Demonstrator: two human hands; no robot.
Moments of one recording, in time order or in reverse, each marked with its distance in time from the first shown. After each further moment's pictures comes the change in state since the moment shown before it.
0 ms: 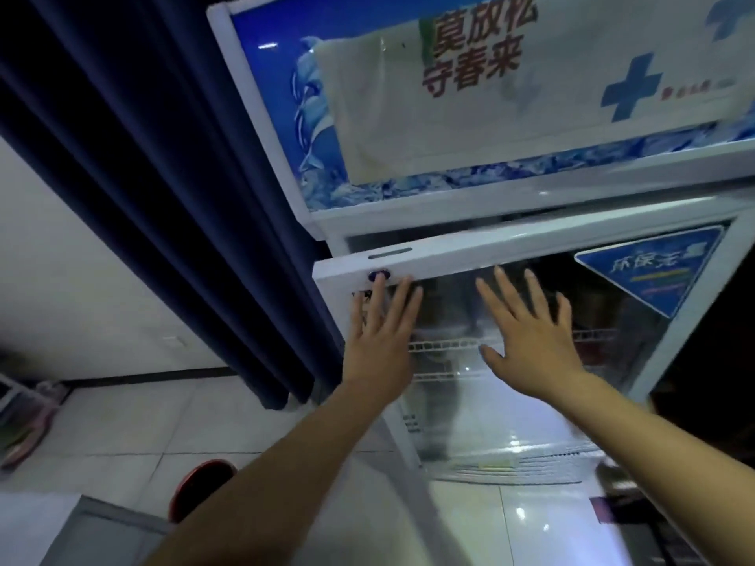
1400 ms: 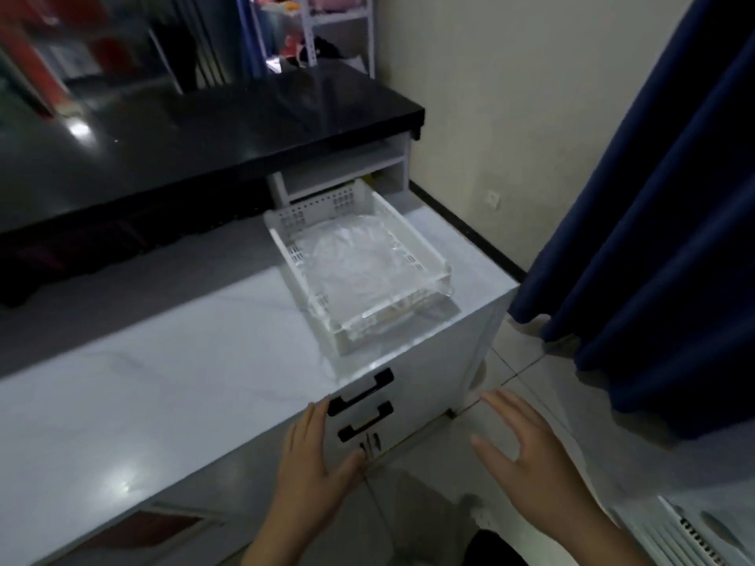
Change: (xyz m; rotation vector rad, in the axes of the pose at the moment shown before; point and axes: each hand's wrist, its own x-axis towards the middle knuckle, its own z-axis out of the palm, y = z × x) left_hand -0.709 -0.244 0.035 -0.930 -0.002 -1.530; right_hand -0.274 -0.564 0.117 0.630 -0.726 -0.629
